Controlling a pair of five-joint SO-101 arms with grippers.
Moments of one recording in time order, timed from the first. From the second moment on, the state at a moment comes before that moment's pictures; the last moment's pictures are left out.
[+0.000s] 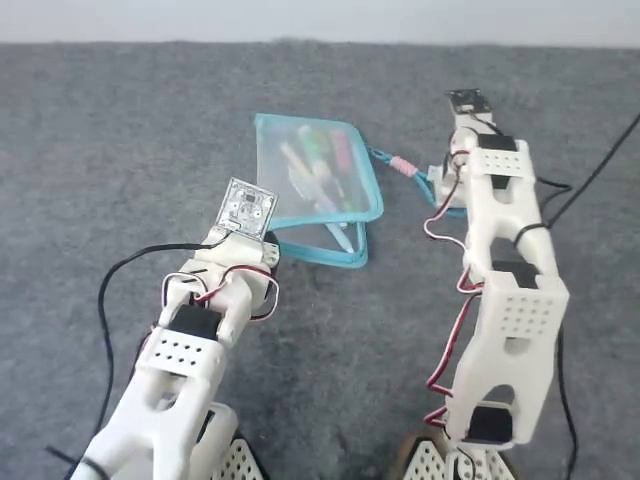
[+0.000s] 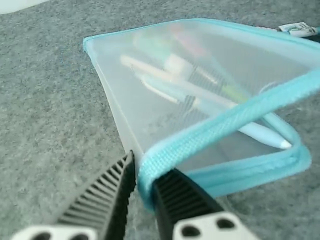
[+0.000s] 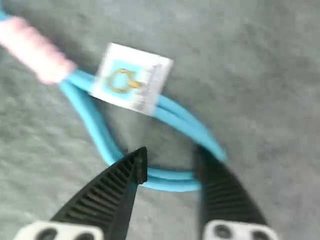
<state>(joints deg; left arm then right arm) 7.2 -45.9 75.9 23.4 -3.5 2.4 38.8 -18.1 66.2 8.8</state>
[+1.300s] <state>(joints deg) 7.2 -45.9 75.9 23.4 -3.5 -14.2 26.5 -10.4 55.1 17.4</state>
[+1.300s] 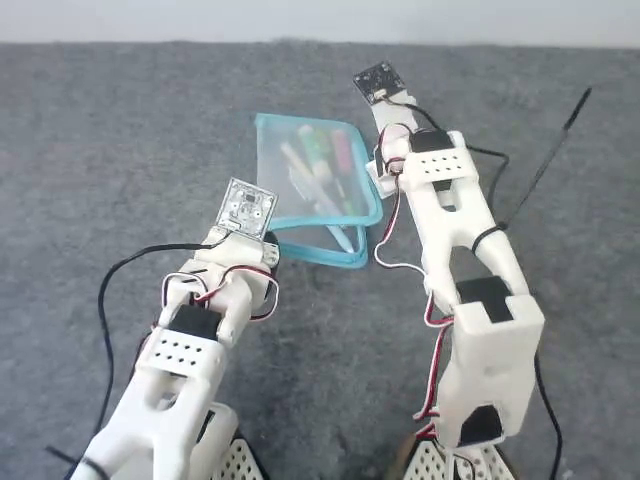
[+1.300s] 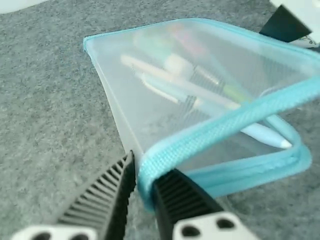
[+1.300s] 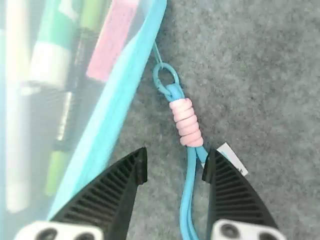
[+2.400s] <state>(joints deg) 7.1 -45.9 75.9 23.4 -3.5 -11.1 28.9 -10.1 64.4 17.3</state>
